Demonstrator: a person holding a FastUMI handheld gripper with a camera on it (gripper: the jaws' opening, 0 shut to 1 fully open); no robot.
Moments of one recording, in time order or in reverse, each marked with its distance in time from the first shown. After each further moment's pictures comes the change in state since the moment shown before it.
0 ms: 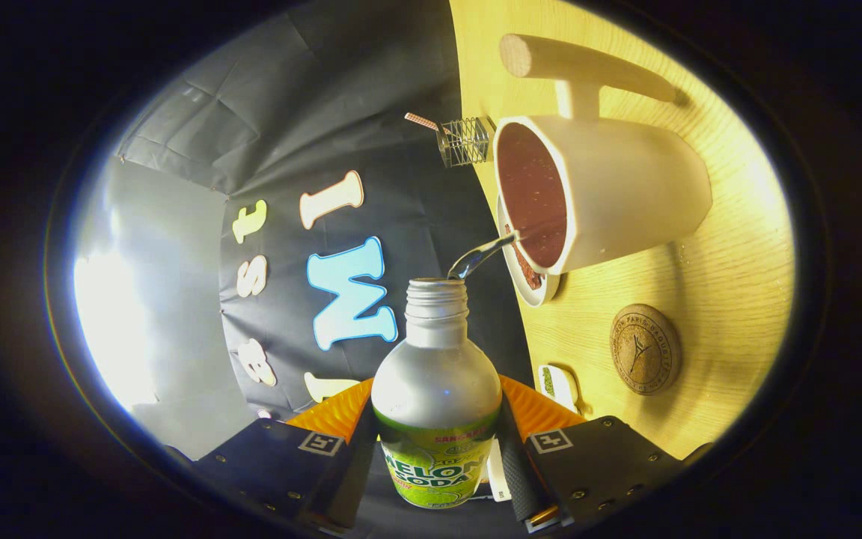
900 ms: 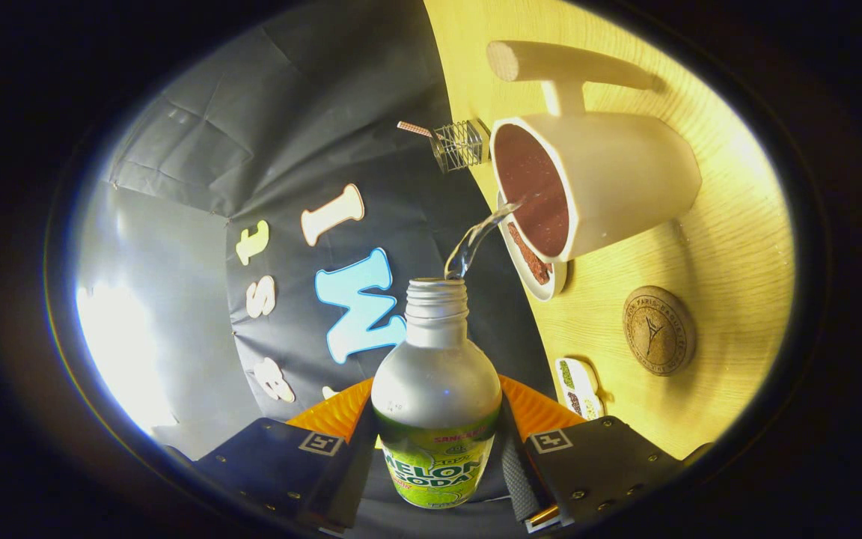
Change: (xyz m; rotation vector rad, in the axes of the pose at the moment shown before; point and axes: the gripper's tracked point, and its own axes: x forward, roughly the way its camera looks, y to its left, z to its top) arm -0.002 0.019 0.001 0.107 -0.033 0.035
